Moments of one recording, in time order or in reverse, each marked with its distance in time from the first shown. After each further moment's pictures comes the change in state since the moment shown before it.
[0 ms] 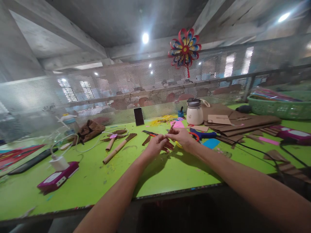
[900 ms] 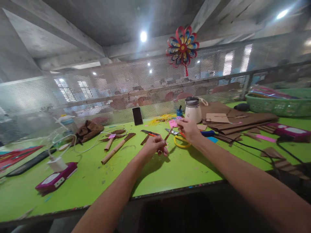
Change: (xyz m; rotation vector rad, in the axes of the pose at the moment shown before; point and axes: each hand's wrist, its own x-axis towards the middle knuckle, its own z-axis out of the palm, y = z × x) left_hand -0.006 0.008 0.000 0.041 0.014 -0.137; right_hand 0.024 -0.010 -0.034 0.215 0.341 -0.020
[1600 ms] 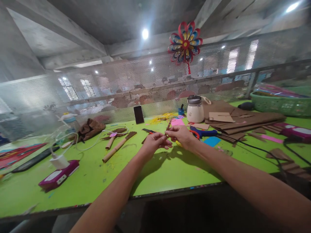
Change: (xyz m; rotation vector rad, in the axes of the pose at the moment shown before) left_hand -0.001 0.005 0.005 -0.142 0.051 0.108; right_hand -0.033 0.008 0.020 -0.150 -0.378 0.078
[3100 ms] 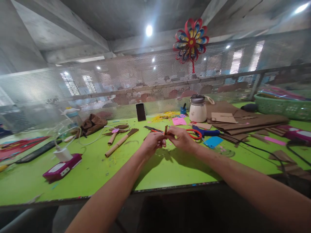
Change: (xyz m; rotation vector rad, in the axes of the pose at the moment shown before) left_hand 0.001 0.003 -0.005 -0.018 0.177 -0.158; right_hand -0.014 0.000 0.010 -0.767 -0.089 -0.625
